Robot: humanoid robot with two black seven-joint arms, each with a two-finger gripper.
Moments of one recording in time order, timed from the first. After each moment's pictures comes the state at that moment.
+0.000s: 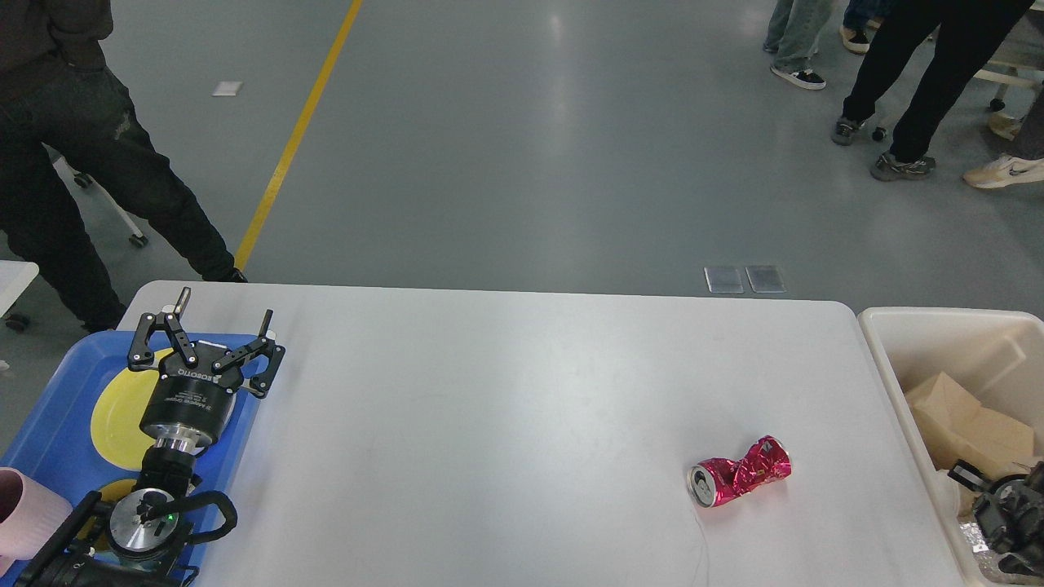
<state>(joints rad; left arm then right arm) -0.24 0.14 -1.46 -0.78 0.07 -0.63 -0.11 0.51 -0.32 -1.07 -0.08 0.21 0.10 -0.13</state>
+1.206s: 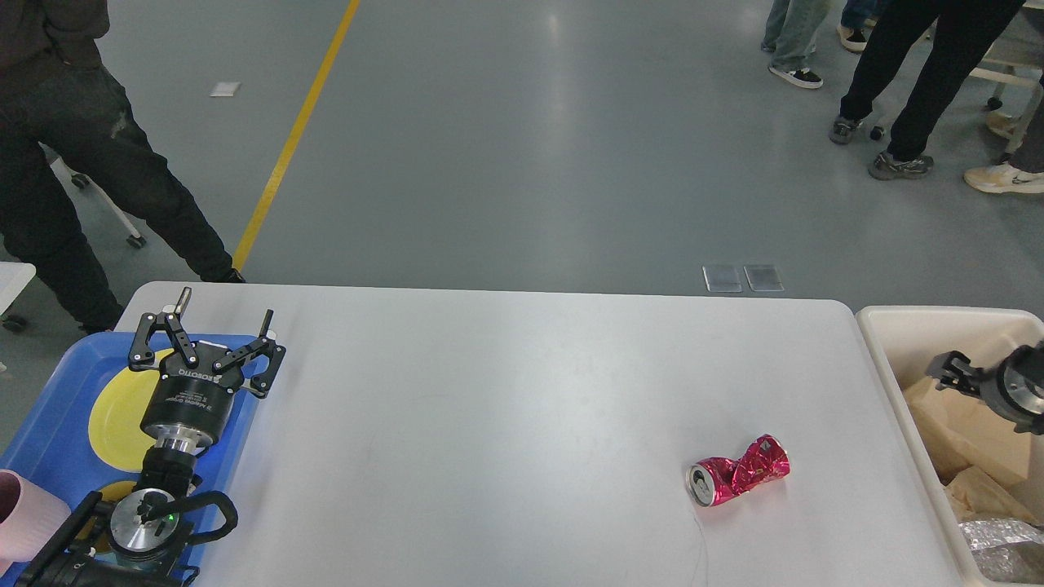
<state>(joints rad) -0.24 0.14 -1.46 -0.78 0.07 -0.63 -0.11 1.24 -0.53 -1.17 0.57 -0.02 0.46 -0.13</state>
